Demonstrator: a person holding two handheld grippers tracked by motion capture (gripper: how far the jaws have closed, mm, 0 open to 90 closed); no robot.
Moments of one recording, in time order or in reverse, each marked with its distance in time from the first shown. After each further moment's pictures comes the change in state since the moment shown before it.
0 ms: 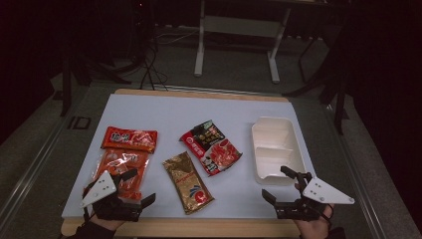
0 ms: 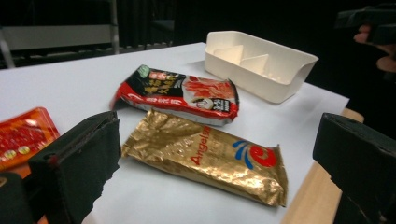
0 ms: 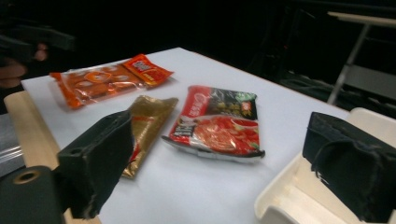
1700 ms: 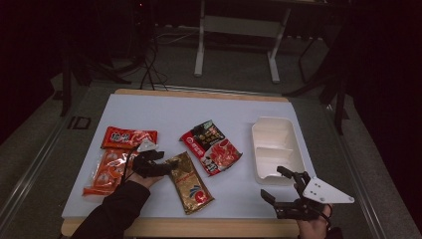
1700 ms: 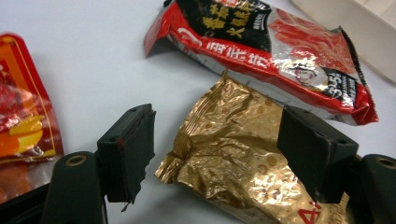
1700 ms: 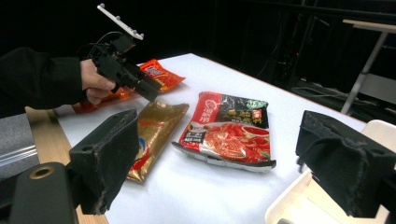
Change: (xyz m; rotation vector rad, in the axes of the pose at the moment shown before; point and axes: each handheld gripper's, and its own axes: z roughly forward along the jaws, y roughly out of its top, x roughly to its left) left arm 0.060 -0.001 0.127 0.363 0.133 -0.207; right arm 0.000 0.001 0.002 -0.023 0.049 -0.010
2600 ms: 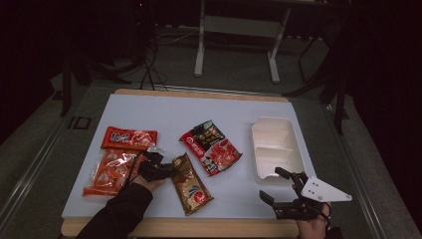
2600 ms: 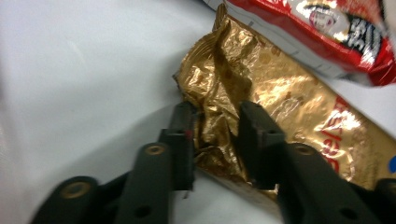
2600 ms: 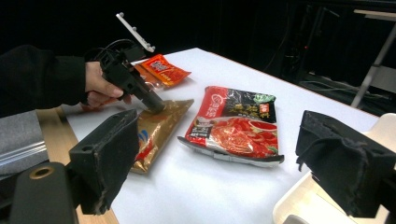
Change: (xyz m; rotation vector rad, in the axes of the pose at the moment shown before) left arm -0.009 -0.007 0.016 0.189 0.001 -0.048; right arm -0.001 -0.002 0.003 0.024 0.026 0.017
